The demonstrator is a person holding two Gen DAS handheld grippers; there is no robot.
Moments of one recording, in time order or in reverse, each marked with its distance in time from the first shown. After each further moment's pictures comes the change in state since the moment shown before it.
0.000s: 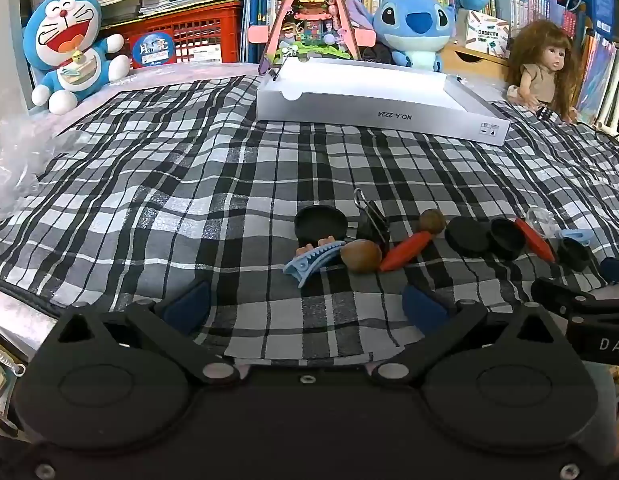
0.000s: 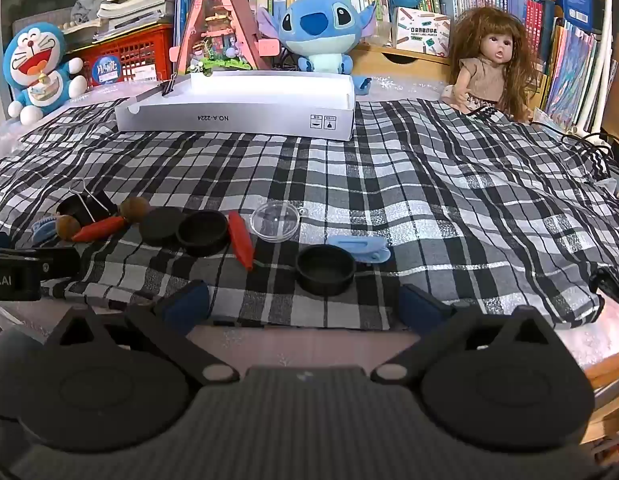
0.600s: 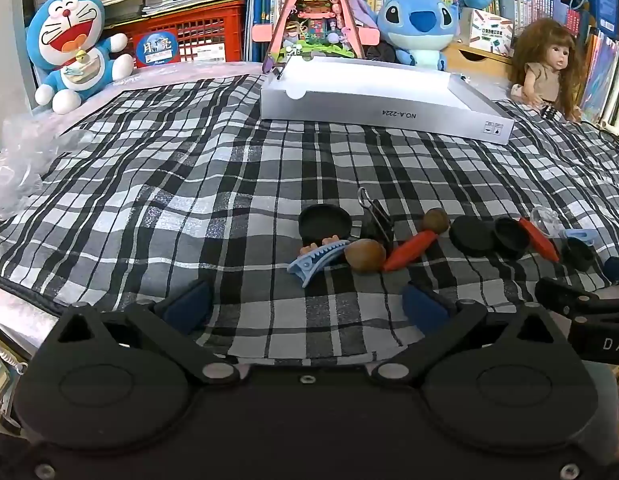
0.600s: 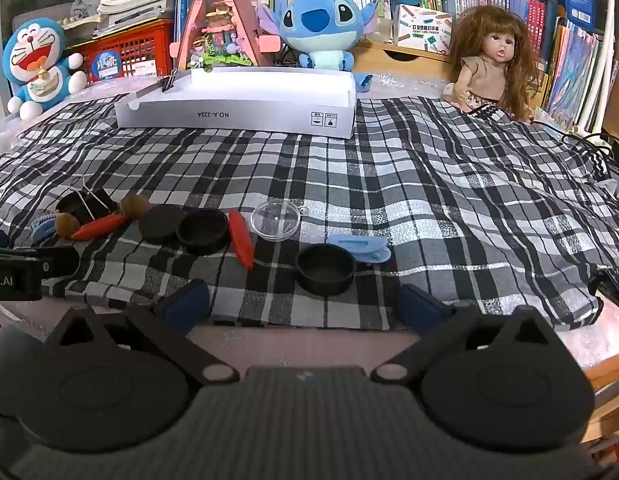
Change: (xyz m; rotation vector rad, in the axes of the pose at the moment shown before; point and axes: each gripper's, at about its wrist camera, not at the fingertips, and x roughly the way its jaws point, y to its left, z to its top) left arm 0.000 0.000 0.000 0.005 0.002 0.005; right arm 0.001 0.001 0.001 -0.002 0.008 -0.005
